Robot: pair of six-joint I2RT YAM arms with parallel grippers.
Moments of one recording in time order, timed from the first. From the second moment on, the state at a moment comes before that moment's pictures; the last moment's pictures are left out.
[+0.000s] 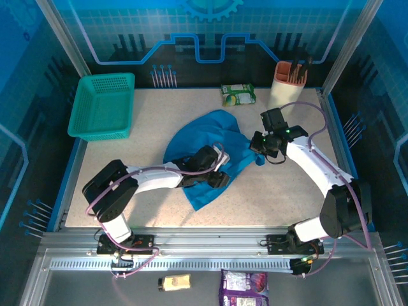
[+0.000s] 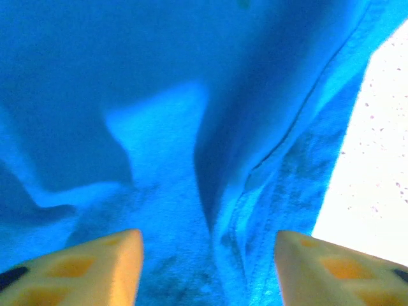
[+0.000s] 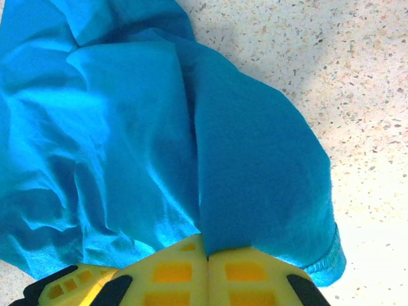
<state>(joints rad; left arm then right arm) -0.82 1.72 0.94 -0.08 0.11 -0.24 0.31 1.44 1.14 -0.77 -0.09 0.68</state>
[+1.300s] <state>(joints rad) -0.71 1.68 1.14 -0.29 0.52 -0.27 0.30 1.34 0.60 -0.07 -0.51 1.12</state>
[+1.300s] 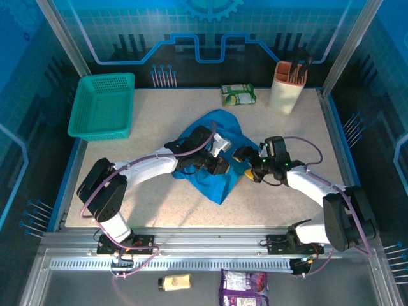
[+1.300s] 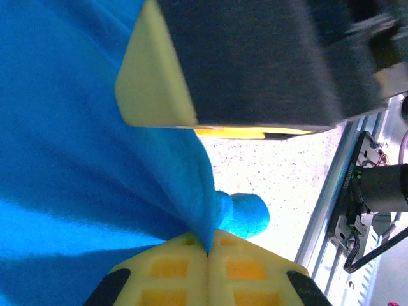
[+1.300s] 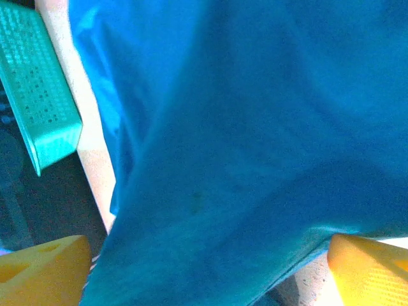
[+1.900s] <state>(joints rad) -0.71 1.68 1.14 -0.29 0.52 -0.27 0.33 1.38 0.52 0.21 -0.51 1.47</state>
